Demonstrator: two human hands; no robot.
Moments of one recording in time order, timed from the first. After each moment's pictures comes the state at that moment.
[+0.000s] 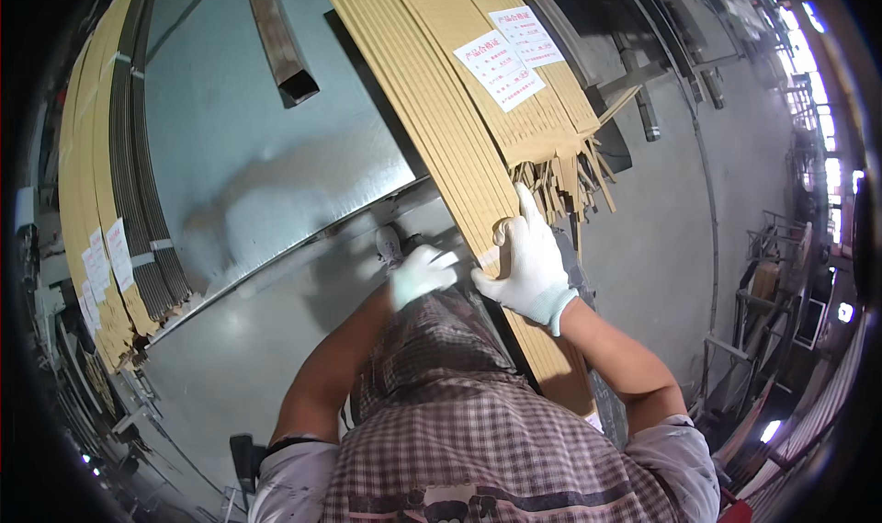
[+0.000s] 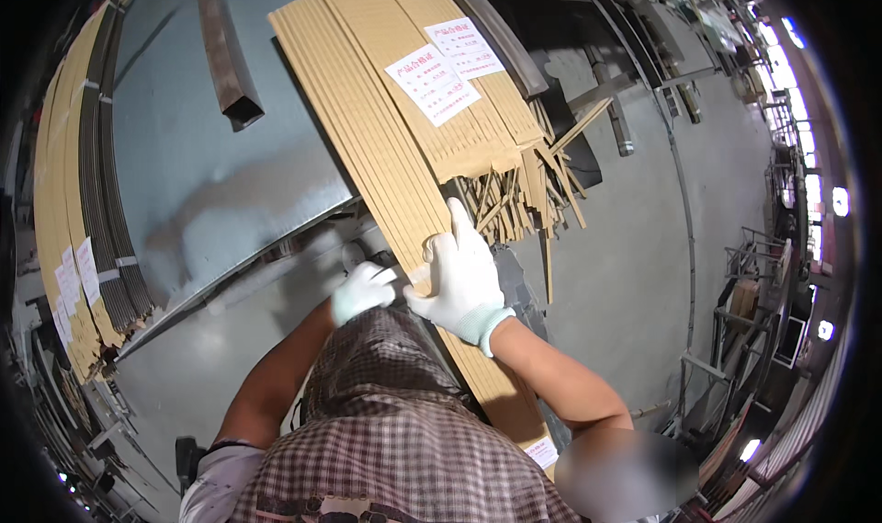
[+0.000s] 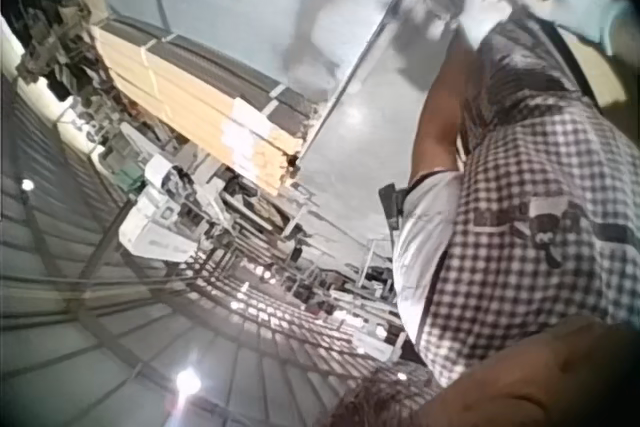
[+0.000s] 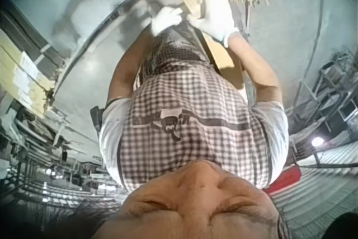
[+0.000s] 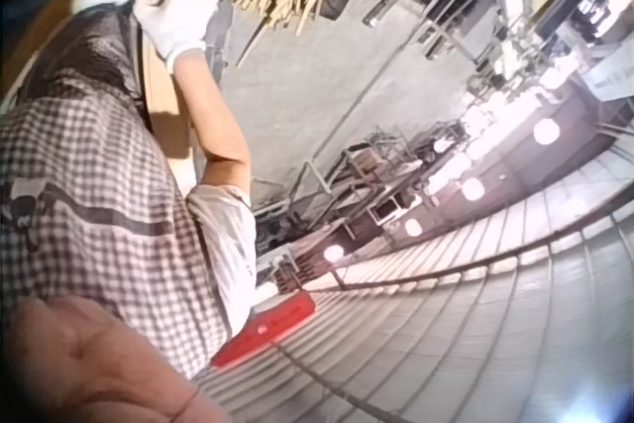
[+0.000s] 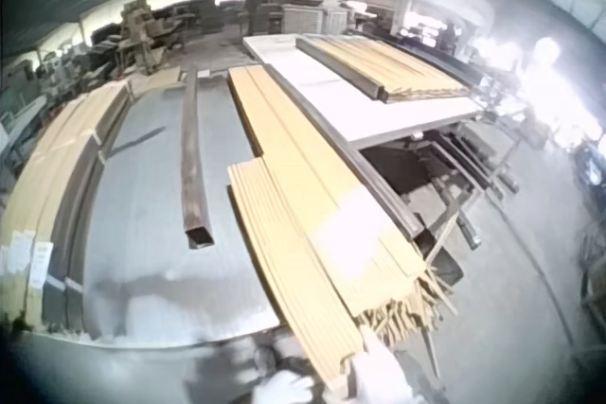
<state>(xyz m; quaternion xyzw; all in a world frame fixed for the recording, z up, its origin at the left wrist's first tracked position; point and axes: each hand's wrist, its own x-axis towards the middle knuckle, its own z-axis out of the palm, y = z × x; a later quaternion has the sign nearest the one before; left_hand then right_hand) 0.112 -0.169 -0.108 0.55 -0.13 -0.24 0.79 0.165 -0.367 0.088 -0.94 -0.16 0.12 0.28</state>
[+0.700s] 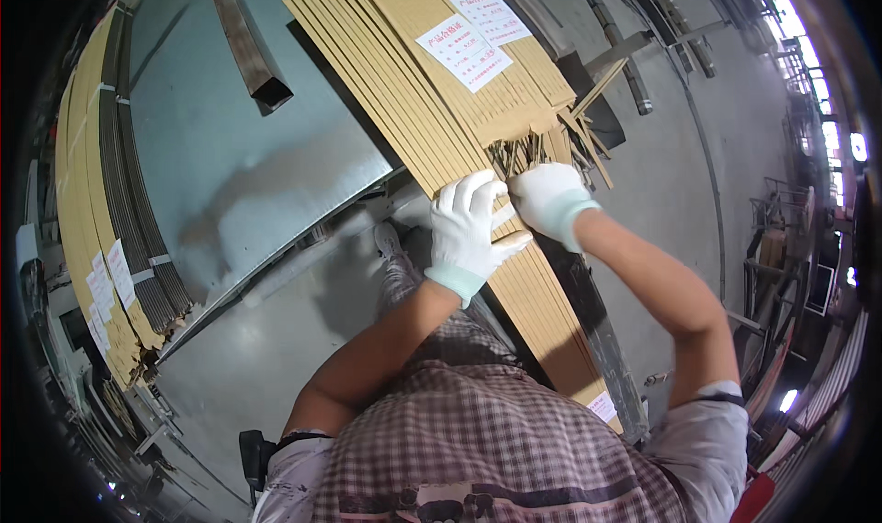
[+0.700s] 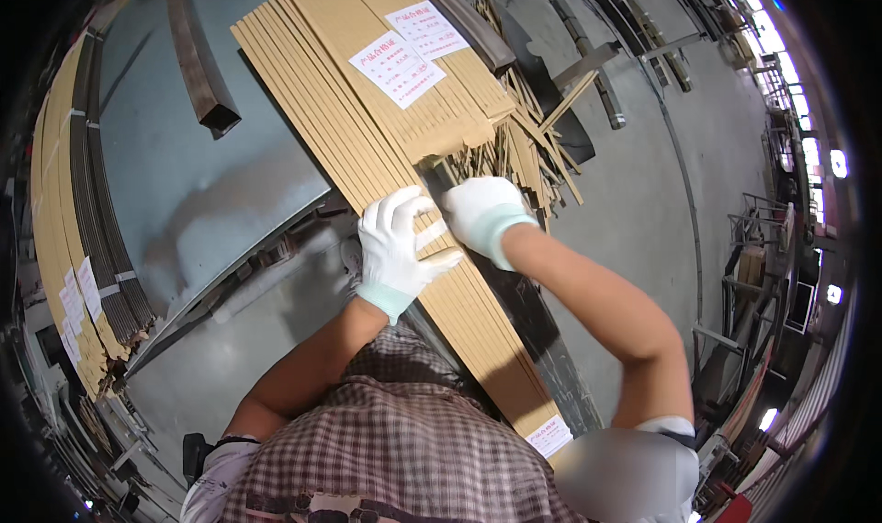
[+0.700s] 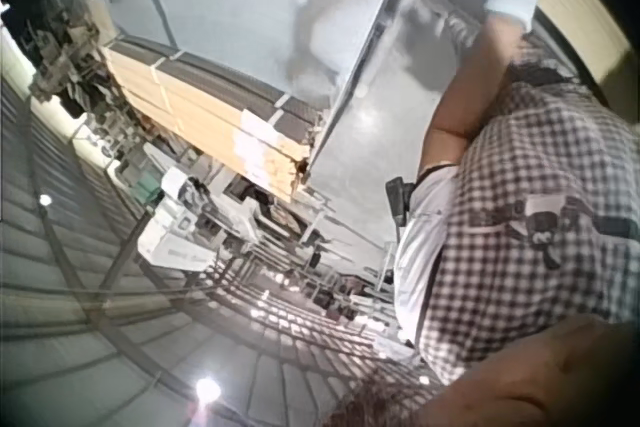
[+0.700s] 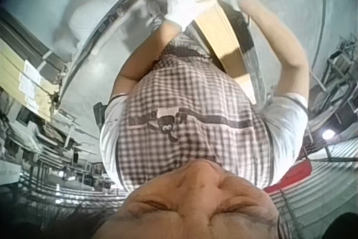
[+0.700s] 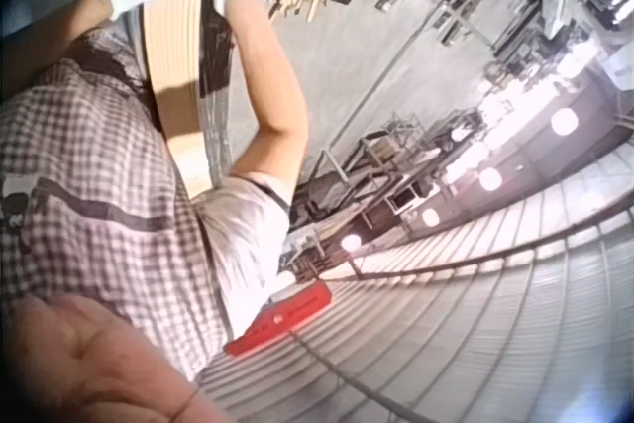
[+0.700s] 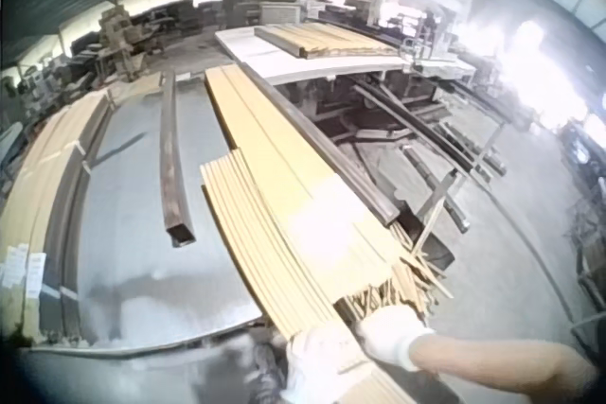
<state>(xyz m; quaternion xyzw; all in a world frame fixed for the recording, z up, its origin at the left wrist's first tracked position) 0.167 -0.261 0.036 0.89 -0.12 0.12 0.43 0.239 -0.404 0.096 -0.93 -0.19 0.32 -0.04</state>
